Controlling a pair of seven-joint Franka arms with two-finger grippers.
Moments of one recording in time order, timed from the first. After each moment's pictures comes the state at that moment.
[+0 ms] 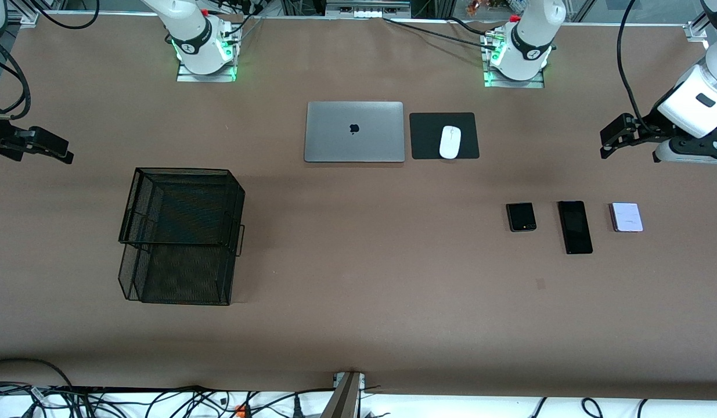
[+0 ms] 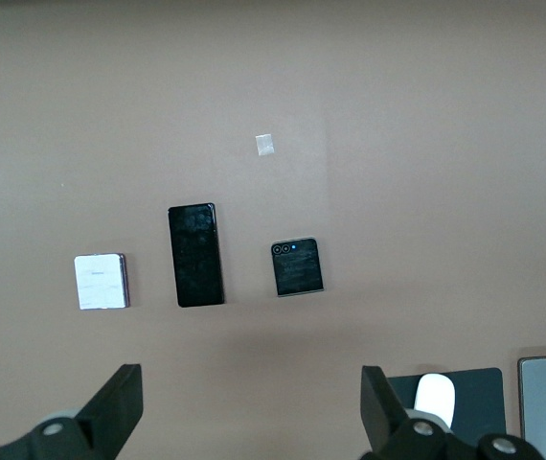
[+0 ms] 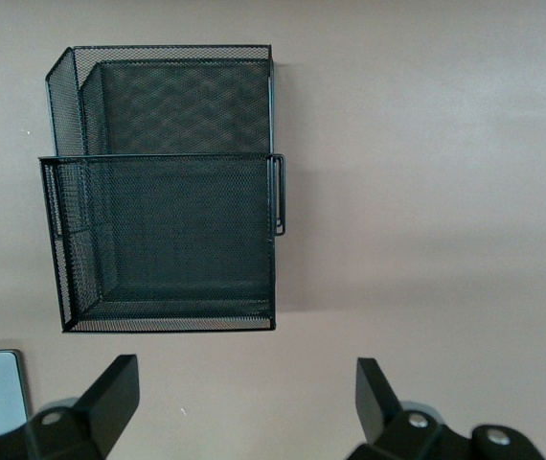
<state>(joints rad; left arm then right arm) -0.06 -0.04 0.00 -1.71 0.03 1.71 0.00 0.02 0.08 -0.09 -1.56 -0.01 1.62 -0.03</state>
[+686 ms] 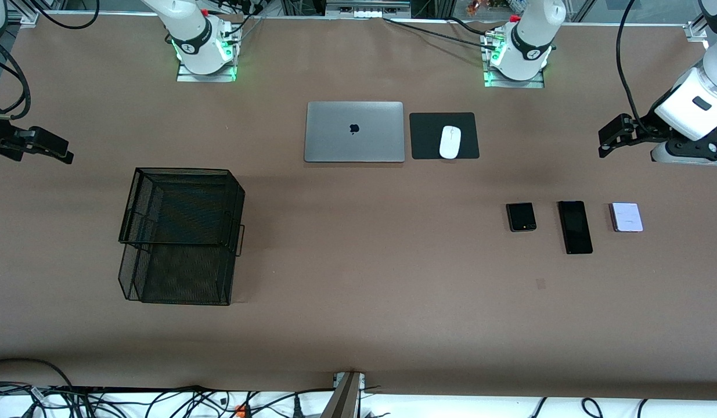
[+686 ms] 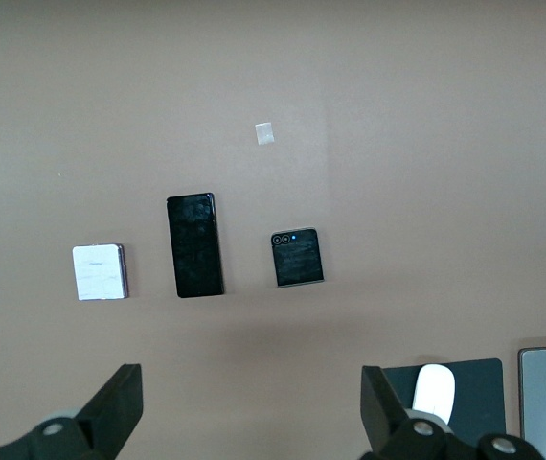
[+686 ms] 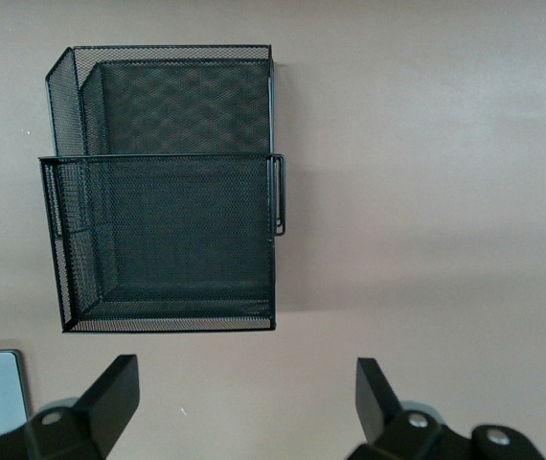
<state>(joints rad) -0.05 -0.03 0.00 -1.70 0.03 1.68 0.00 0.02 0.08 -0.09 -1.56 -0.01 1.62 -0.03</state>
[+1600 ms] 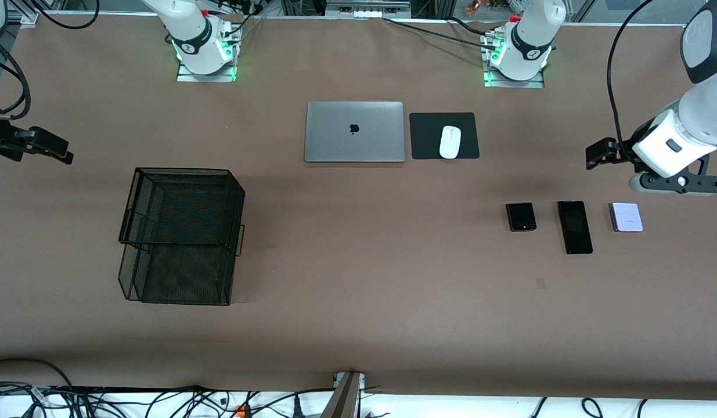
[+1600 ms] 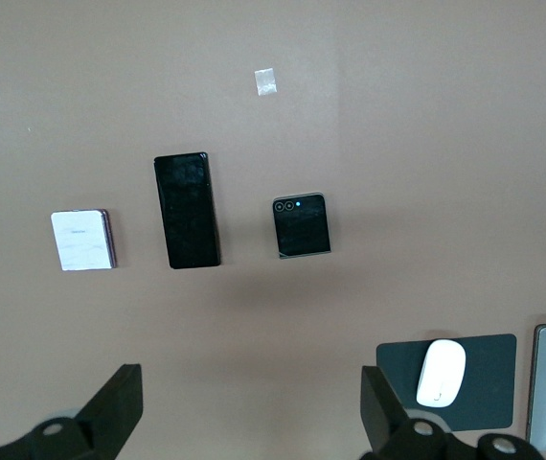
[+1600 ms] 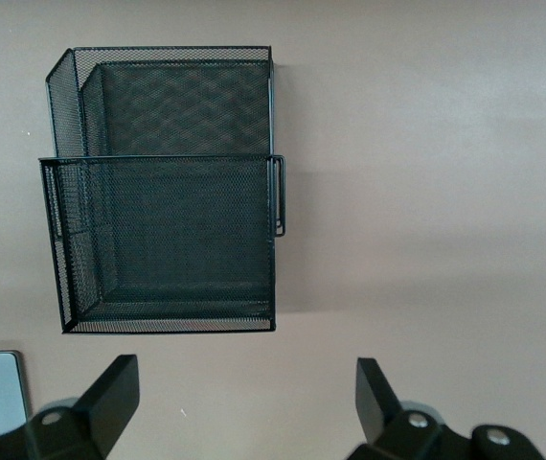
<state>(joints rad) -0.05 0.10 0.01 -1.65 0.03 1.62 0.00 0.02 0.08 -0.09 -1.56 -0.01 1.62 -0.03</state>
